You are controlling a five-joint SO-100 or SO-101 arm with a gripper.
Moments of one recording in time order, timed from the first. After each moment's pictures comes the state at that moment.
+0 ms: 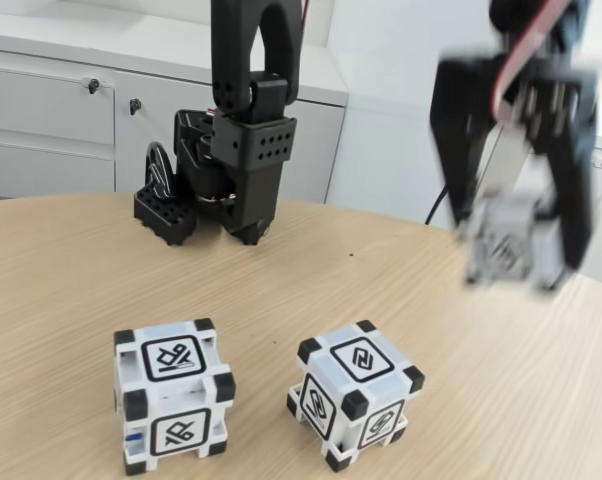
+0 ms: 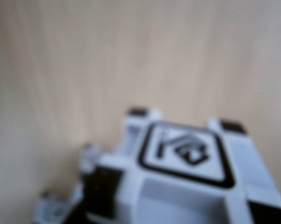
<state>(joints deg) -21.0 96.0 84.1 82.7 1.8</state>
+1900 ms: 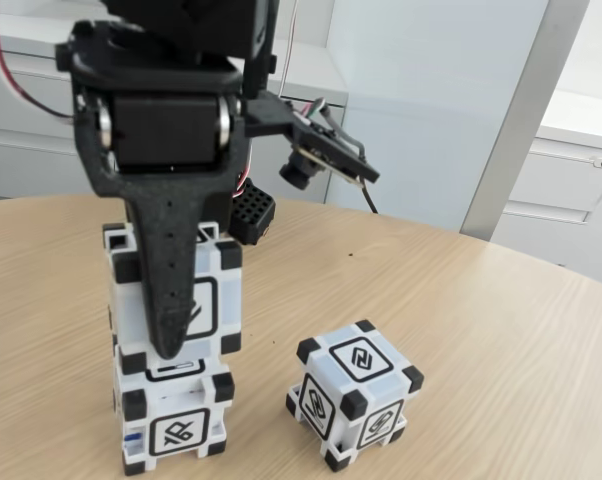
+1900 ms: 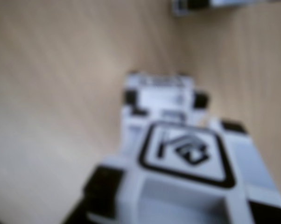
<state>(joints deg) 31.7 86.7 85.2 89.3 -25.4</state>
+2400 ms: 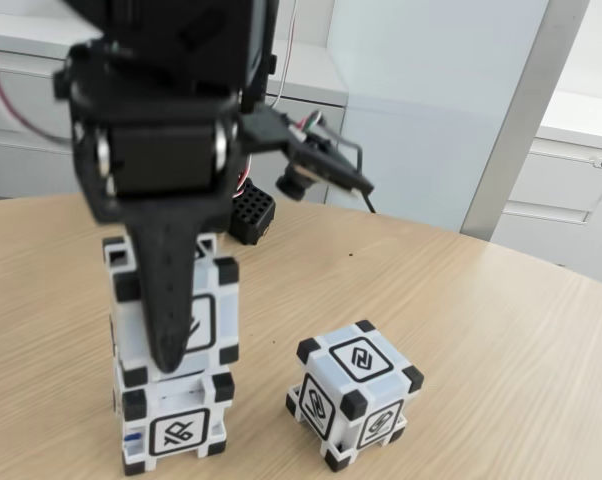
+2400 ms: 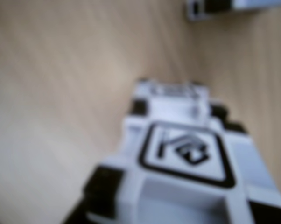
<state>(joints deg) 31.8 82.4 85.2 89.3 -26.0</state>
